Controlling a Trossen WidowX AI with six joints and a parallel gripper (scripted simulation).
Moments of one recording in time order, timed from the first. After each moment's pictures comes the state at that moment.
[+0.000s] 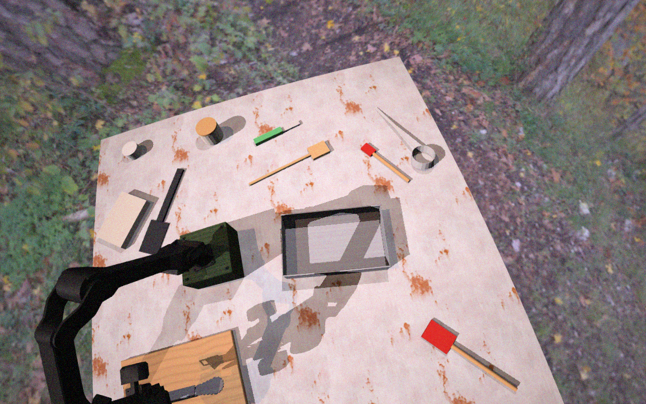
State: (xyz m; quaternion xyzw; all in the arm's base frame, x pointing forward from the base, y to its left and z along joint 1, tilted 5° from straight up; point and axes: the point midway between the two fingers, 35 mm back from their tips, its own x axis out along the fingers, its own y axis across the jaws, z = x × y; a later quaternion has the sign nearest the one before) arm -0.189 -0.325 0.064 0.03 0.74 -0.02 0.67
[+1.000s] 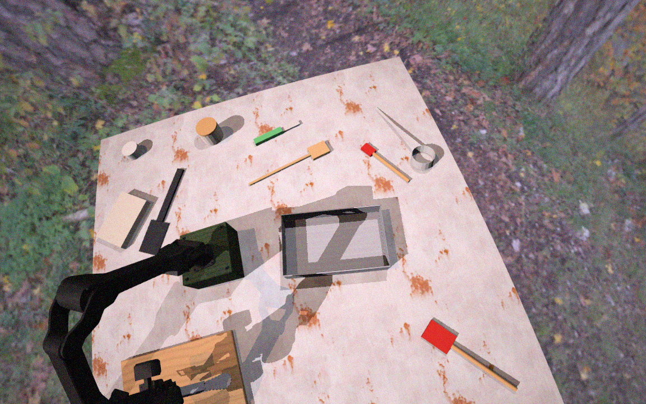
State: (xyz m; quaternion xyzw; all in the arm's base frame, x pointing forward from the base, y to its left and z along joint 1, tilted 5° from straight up) arm -0.193 -0.322 0.015 0.03 0.74 -0.02 0.67
